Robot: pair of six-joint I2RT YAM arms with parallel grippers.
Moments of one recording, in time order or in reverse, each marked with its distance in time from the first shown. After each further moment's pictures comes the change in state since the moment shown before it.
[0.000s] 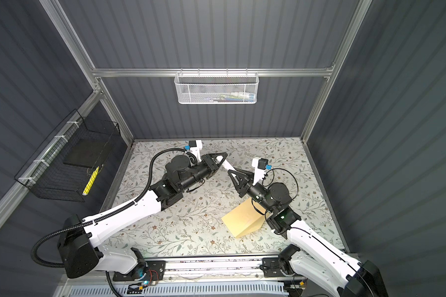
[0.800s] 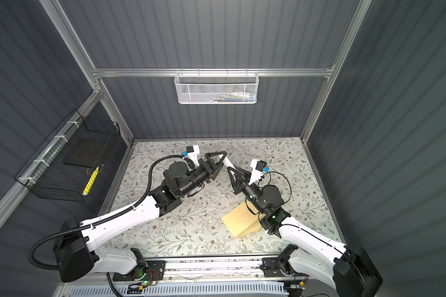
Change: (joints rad) left arm -0.034 -0.025 -0.090 0.109 -0.066 -0.142; right arm 0.087 0.149 -0.062 0.275 0.233 -0.013
